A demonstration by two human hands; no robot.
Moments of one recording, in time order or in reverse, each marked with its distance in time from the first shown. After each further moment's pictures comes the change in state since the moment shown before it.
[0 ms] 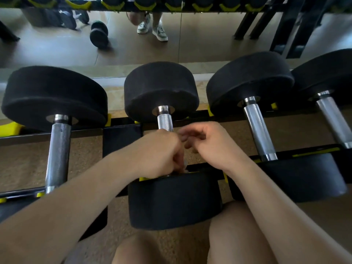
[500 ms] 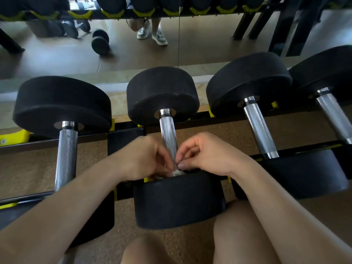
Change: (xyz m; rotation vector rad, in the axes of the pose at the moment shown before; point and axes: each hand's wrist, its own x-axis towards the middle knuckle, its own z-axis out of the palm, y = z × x) left_hand -0.020 -0.027 0.008 -0.446 -0.021 -0.121; right_hand -0.006 -0.004 0.002 -0.059 -0.268 0.030
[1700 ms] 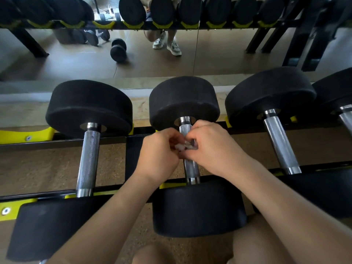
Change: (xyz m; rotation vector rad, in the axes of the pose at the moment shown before) left_hand 0.007 -0.009 0.020 -0.196 0.698 0.005; right_hand 0.027 -0.033 0.014 -0.662 0.365 -0.293
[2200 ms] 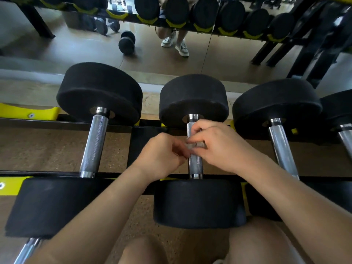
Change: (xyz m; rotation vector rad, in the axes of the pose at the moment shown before) left_hand -0.012 -0.009 -0.016 -0.064 -0.282 -0.149; right_hand 0.007 0.010 -0.003 -0.080 -0.115 -0.241
